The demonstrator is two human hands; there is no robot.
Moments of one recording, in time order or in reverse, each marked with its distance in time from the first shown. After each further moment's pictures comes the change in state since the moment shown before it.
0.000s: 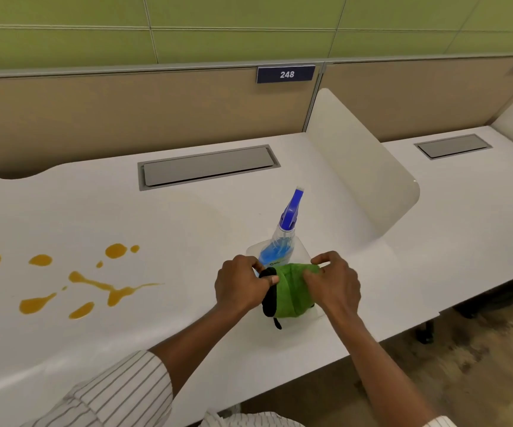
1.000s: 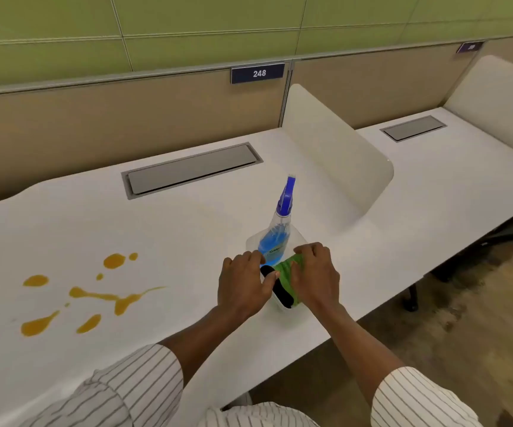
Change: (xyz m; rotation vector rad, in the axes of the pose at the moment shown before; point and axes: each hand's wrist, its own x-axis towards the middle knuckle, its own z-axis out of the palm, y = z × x) left_hand -0.018 -0.034 -0.003 0.281 -0.016 0.416; right_hand -0.039 0.007 0.044 -0.231 0.133 -0.320
